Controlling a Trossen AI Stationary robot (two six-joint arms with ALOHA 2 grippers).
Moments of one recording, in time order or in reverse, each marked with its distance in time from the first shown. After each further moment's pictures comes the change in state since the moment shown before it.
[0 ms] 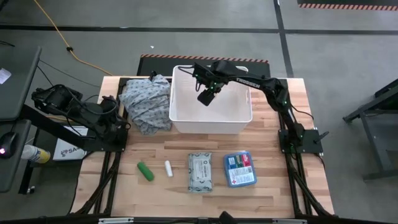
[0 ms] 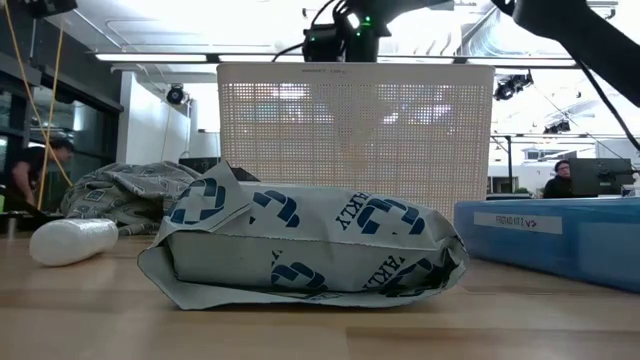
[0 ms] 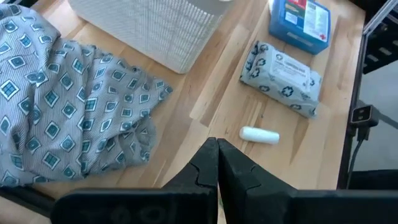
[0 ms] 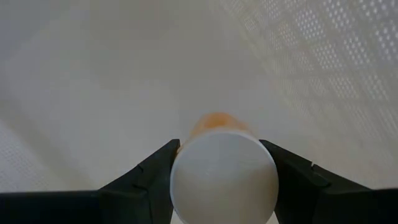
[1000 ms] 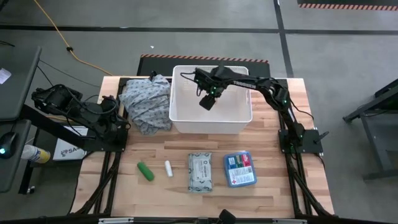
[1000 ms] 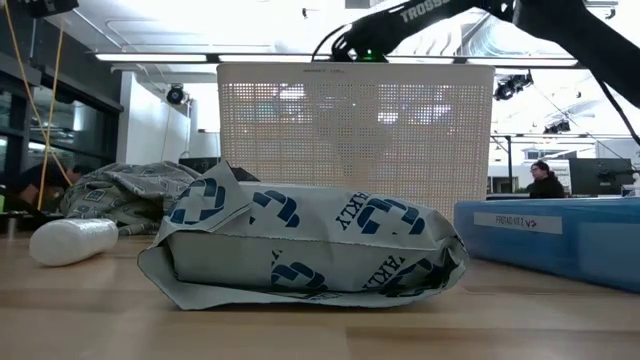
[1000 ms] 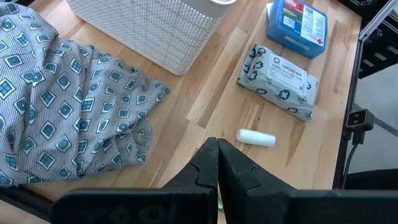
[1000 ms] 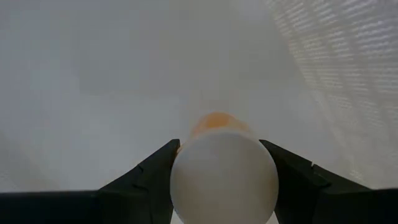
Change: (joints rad) left arm 0.000 0.000 0.000 0.008 0.000 -0.015; right arm -0.023 0.005 -0.213 0.156 -0.037 -0.047
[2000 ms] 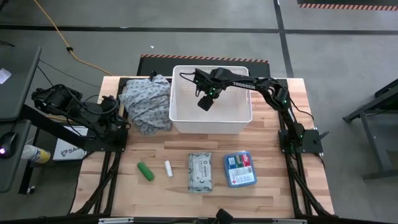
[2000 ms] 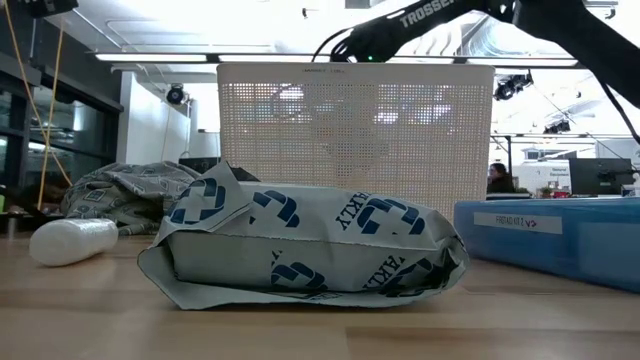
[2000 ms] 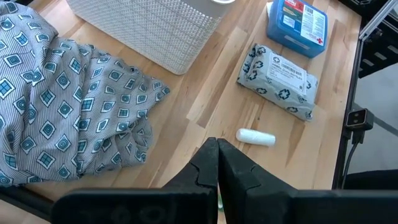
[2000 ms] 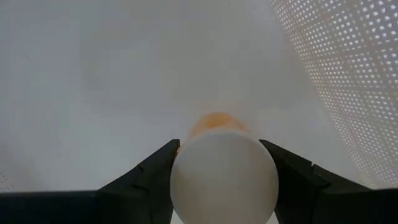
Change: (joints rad) left arm 0.000 0.000 0.000 -0.001 0.003 0.000; right arm 0.000 0.000 -0.042 0.102 -0.032 -0.022
